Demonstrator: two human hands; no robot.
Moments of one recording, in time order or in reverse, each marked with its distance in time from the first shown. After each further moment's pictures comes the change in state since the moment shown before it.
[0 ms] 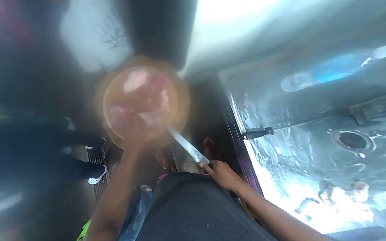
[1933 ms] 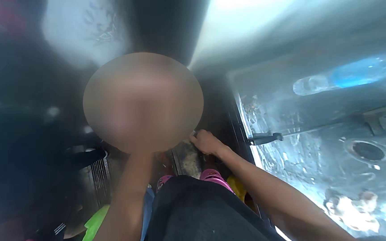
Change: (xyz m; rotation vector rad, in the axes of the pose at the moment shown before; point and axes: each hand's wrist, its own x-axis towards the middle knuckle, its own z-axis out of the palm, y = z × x) left_hand 0.117 0.031 0.096 0.317 0.092 0.125; right_hand 0.091 -0.105 -0.074 -0.055 -0.047 -0.004
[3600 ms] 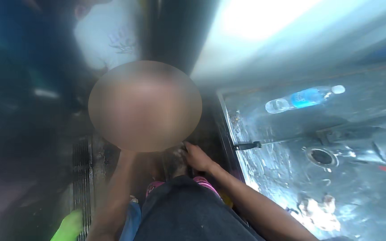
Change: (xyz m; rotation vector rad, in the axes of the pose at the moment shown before) left_hand -0.128 -0.077 -0.126 -0.381 -0.212 -0.335; right_hand -0.065 -0.020 0.056 0.018 0.095 -0.238
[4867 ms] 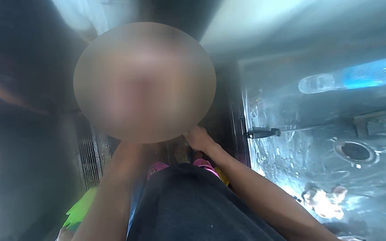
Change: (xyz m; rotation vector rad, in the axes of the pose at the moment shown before) left_hand 0.112 0.029 0.114 0.259 0.277 0.406; right_hand 0.059 0.005 -0.008 -0.110 -0.133 0.290
